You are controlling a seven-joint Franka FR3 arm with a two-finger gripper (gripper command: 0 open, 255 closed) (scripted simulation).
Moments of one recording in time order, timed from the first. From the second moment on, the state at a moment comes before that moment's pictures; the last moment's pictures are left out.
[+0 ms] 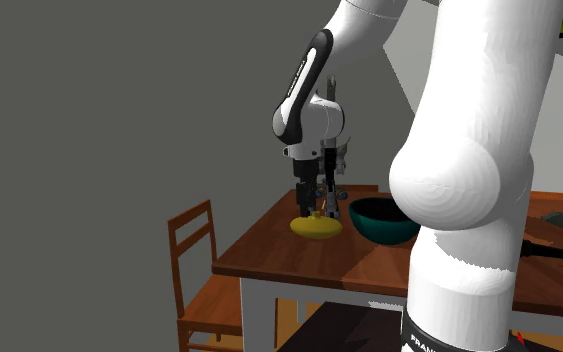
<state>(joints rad) -0.18 -0.06 -0.41 -2.47 -0.17 2.44 -0.78</state>
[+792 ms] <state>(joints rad) -0.18 -0.06 -0.41 -2.47 -0.17 2.44 -0.78</state>
